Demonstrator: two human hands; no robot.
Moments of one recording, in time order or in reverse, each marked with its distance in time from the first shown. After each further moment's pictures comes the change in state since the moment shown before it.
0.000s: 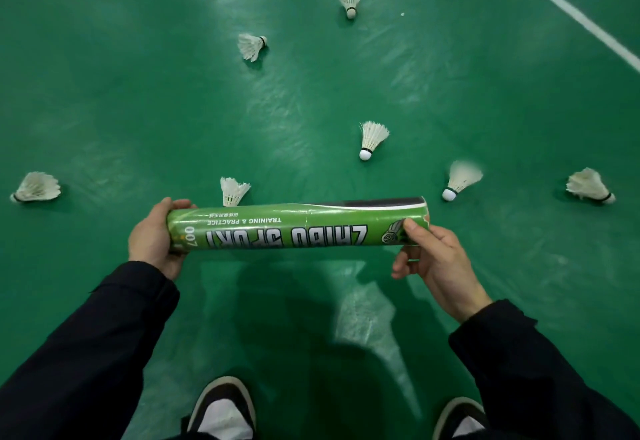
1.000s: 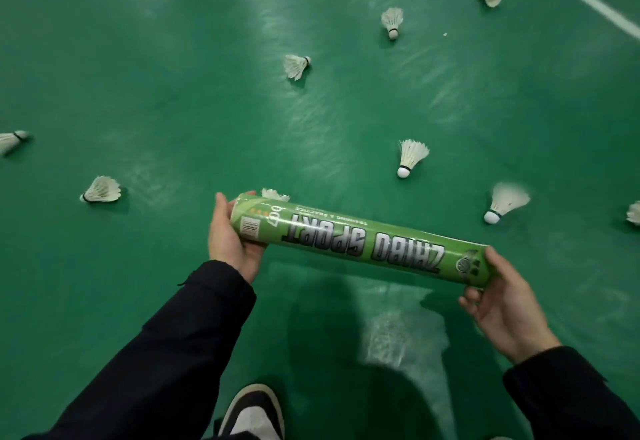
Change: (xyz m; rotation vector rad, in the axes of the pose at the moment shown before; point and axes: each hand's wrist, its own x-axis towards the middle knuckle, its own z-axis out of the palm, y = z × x) left_hand -0.028 -0.003 0.044 -0.312 -0.136 0.002; right_hand 0.001 0.018 -0.031 0.289 0.248 0.252
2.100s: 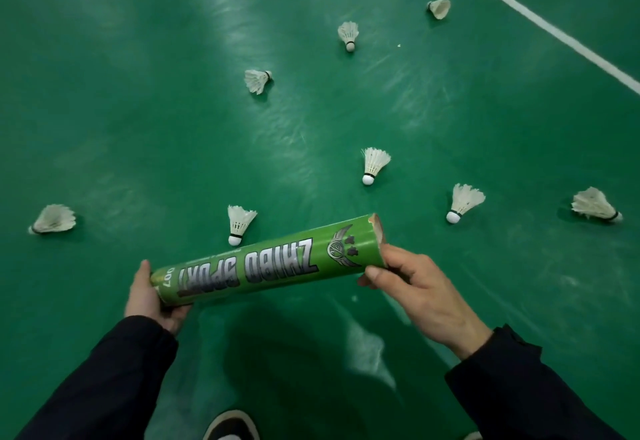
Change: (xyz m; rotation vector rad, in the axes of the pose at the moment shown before) left_hand 0.025 0.003 -0.090 -0.001 0.345 -0.193; right_hand -0.026 -0.007 0.059 -0.912 -0.451 -0.632
